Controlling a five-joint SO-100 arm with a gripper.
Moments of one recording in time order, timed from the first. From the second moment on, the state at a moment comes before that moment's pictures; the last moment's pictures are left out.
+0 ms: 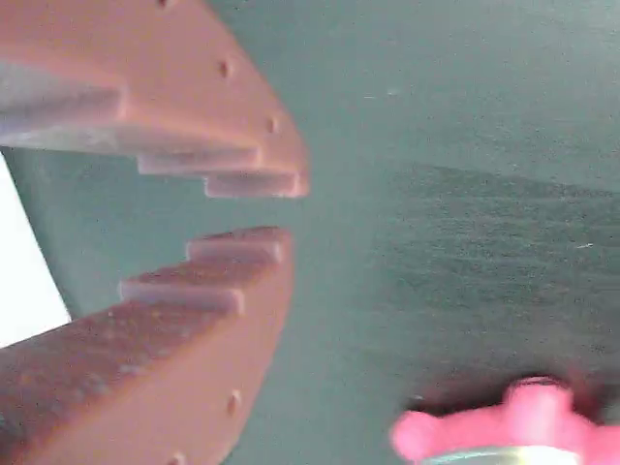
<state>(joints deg) -8.9 186.0 167.8 72.0 -4.0</state>
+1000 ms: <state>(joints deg) -6.0 98.6 99.6 69.3 -27.9</state>
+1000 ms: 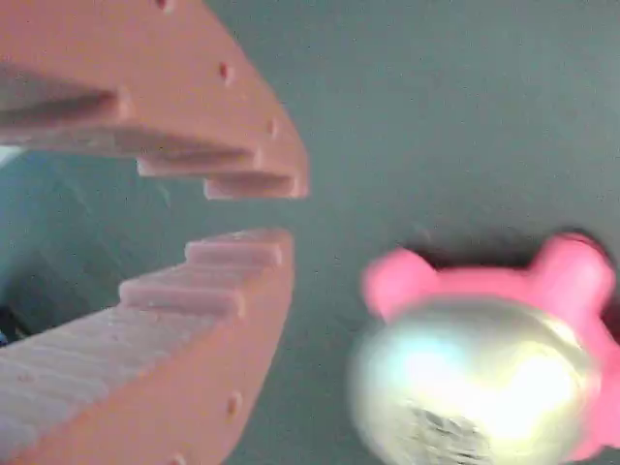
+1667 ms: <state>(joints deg) -7.6 68.1 64.8 74.2 -32.7</state>
